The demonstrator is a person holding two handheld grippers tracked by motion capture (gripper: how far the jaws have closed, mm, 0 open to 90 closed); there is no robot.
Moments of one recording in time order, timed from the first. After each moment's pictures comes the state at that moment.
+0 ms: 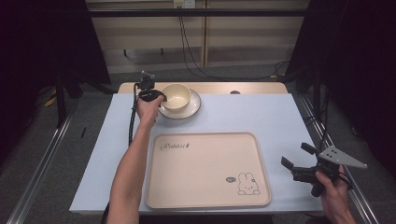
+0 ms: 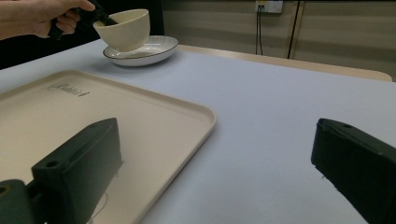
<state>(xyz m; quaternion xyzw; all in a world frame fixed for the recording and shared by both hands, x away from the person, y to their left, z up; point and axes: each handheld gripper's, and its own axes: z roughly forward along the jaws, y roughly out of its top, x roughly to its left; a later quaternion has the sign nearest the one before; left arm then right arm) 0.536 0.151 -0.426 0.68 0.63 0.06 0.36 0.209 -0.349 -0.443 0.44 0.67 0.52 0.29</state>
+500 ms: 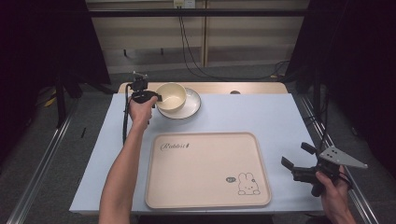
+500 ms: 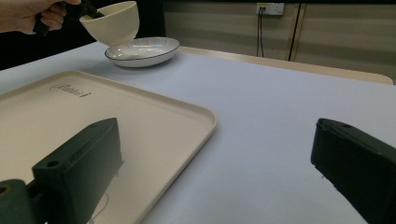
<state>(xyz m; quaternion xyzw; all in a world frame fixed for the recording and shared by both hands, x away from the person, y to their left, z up) 0.516 0.170 -0.413 0.68 0.62 0.06 0.39 0.209 -0.349 -0.442 0.44 0.67 0.52 0.29</state>
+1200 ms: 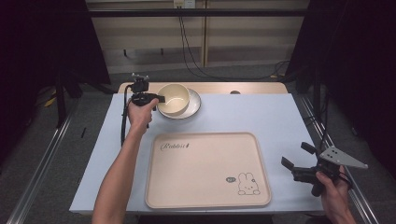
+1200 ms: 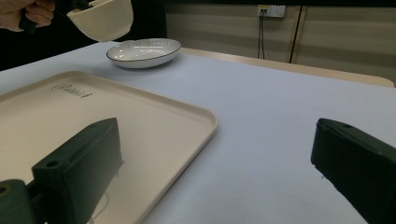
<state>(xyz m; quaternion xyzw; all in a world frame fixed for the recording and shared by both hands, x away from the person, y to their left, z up) 0.491 0.162 -0.398 0.70 0.57 0.05 0.42 0.209 -0.350 -0.442 0.44 0.67 0.52 0.29</state>
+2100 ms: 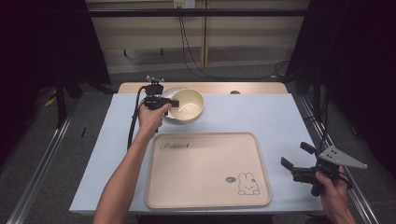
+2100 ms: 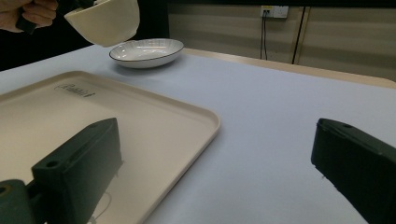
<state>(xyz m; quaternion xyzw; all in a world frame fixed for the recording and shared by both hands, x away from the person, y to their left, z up) 0.471 0.121 -0.393 0.74 0.52 0.02 0.42 0.210 -0.349 -0.443 0.43 0.68 0.53 0.29</state>
